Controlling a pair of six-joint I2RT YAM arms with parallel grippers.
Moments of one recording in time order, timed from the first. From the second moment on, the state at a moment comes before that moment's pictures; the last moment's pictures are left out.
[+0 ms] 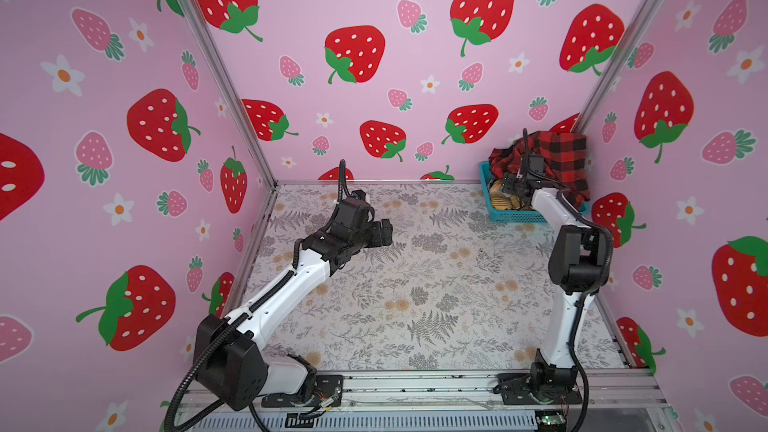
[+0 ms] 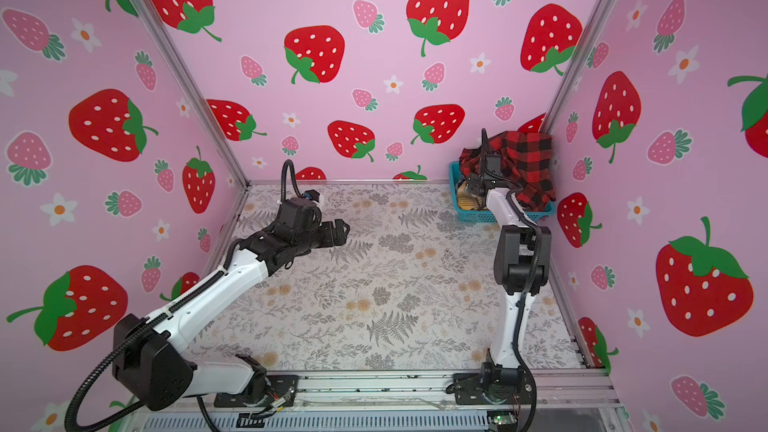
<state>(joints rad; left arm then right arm) -0.48 1.37 1.15 -0.47 -0.02 -0.48 0.08 2.16 1.86 -0.36 0.19 0.18</state>
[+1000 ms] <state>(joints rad) -0.48 1.13 1.09 -0.52 0.02 -0.61 0.46 1.47 1.92 -0.48 -0.15 0.14</state>
